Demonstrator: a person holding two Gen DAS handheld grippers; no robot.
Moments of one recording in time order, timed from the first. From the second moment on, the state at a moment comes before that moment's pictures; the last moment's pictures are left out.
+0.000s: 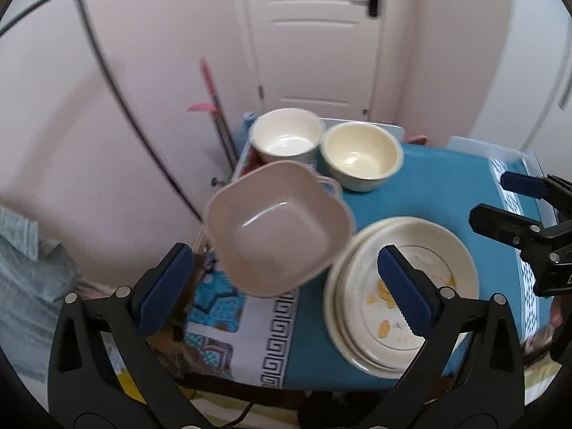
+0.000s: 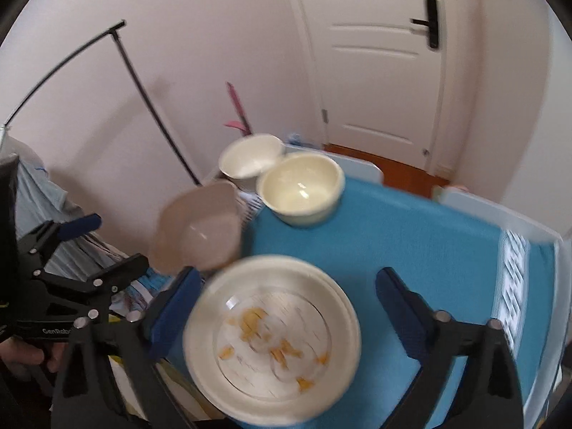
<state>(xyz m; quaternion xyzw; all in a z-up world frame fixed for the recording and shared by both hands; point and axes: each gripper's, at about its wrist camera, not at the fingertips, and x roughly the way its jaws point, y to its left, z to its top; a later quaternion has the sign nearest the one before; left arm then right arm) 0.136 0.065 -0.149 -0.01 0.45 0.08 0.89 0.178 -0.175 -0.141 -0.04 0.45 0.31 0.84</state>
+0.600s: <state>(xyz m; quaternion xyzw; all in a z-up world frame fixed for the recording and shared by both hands) 0.171 0.164 -0.248 -0.23 0.53 0.12 0.81 0.258 -0.050 -0.237 -0.11 0.57 0.38 0.72</state>
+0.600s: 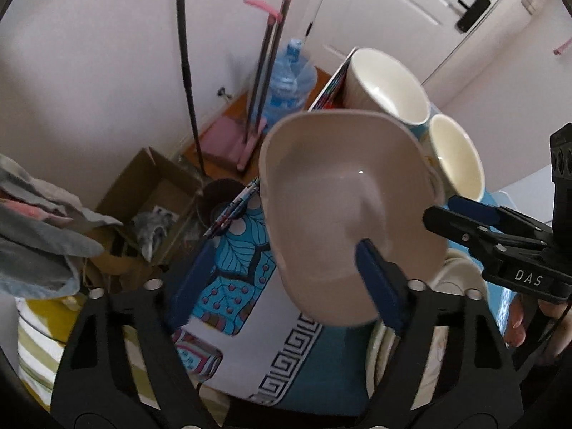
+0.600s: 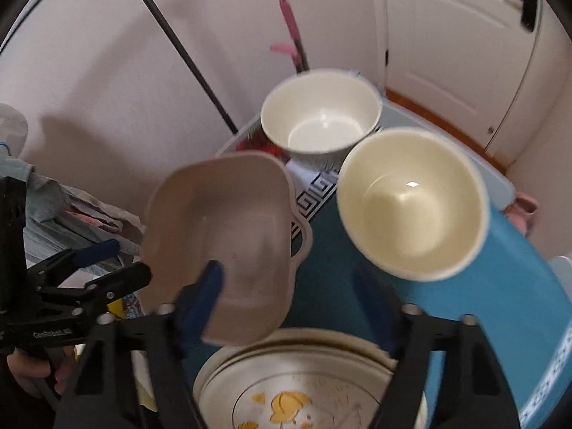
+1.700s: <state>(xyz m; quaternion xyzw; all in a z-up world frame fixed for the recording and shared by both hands) 0.190 0.126 -0.182 -0.14 0.50 0.06 0.86 0.229 -0.075 -0.190 -0.06 0.53 0.37 0.77</state>
